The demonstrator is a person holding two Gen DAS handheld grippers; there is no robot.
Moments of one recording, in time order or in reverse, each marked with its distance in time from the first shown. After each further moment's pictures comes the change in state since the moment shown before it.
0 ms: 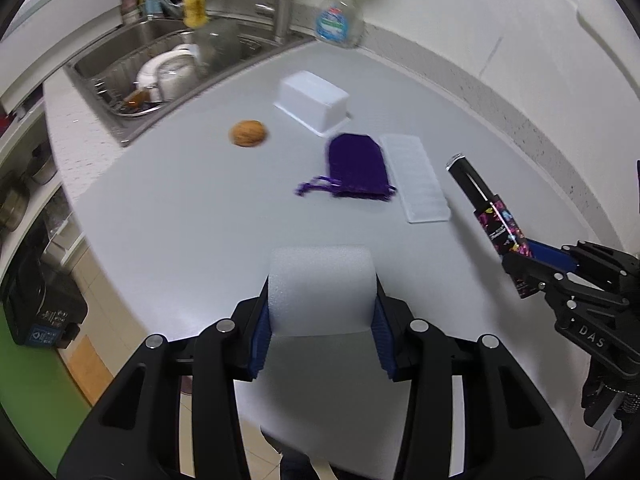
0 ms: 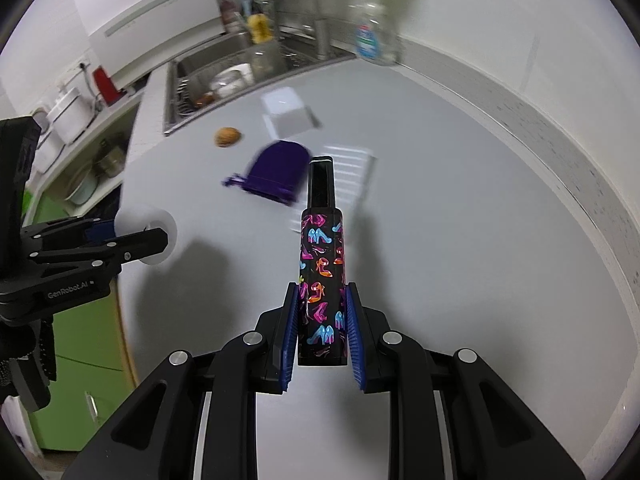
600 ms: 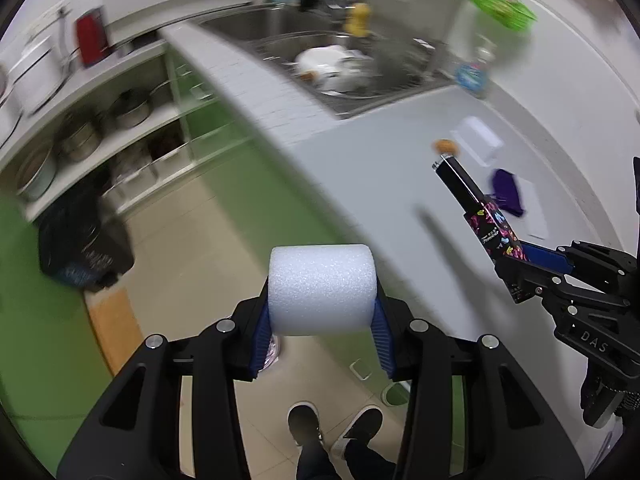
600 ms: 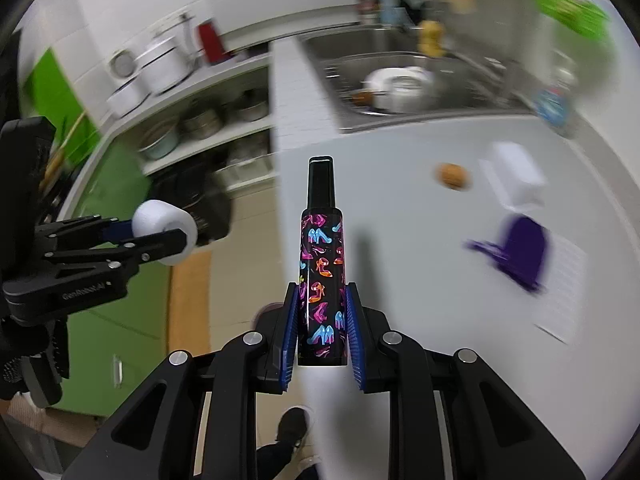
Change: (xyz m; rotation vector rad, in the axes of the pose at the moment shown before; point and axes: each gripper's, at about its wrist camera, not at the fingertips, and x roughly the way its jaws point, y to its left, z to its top) left arm -0.080 0.177 -0.070 -0.244 -0.056 0.154; right arm 0.035 0.200 0.042 -0.270 0.020 0.227
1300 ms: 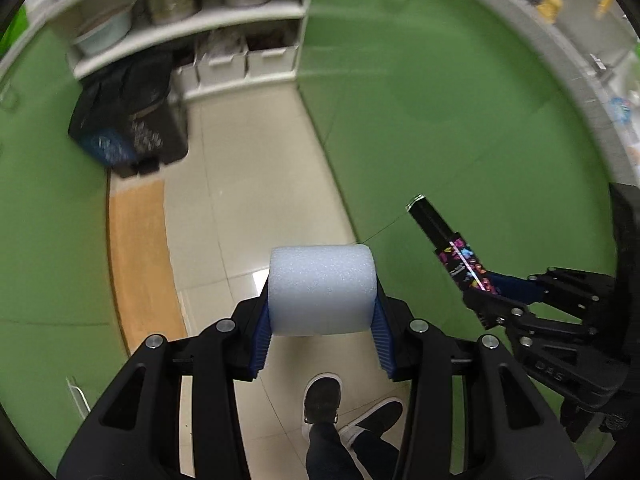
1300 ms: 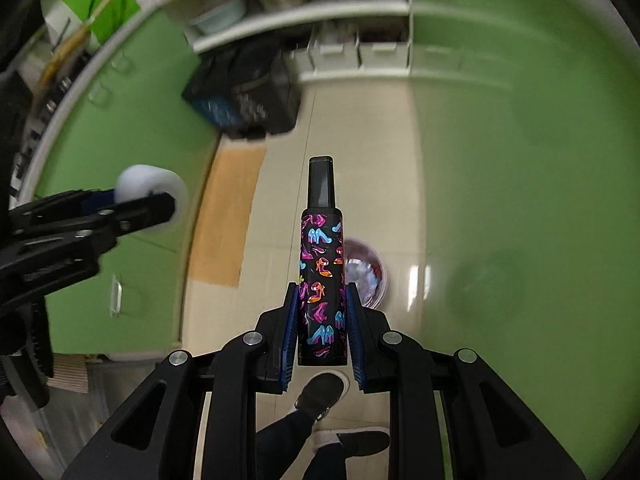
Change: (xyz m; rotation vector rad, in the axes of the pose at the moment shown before) left arm 0.138 0.216 -0.125 -0.347 0.152 0.117; right arm 0.284 0.144 -0.035 -0.214 0.357 0.157
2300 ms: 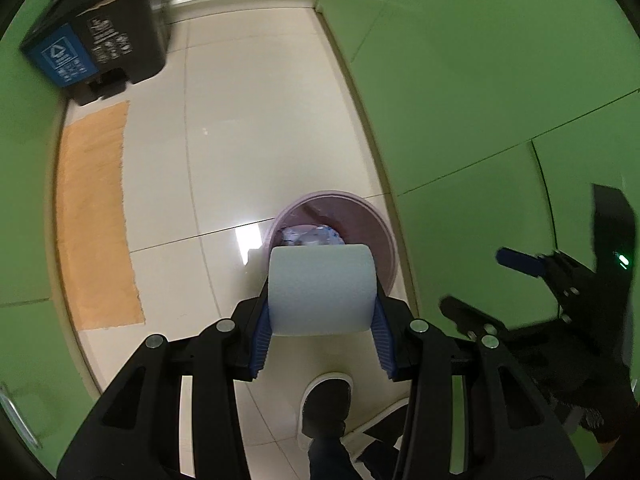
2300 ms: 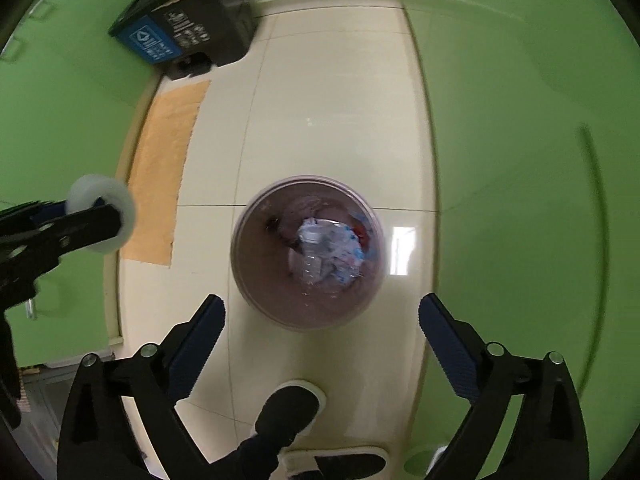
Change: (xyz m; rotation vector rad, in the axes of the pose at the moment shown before) left arm 0.248 0.064 -0.056 -0.060 0.159 -0.073; right arm 0.248 -0.052 -0.030 0.042 0.135 -0.104
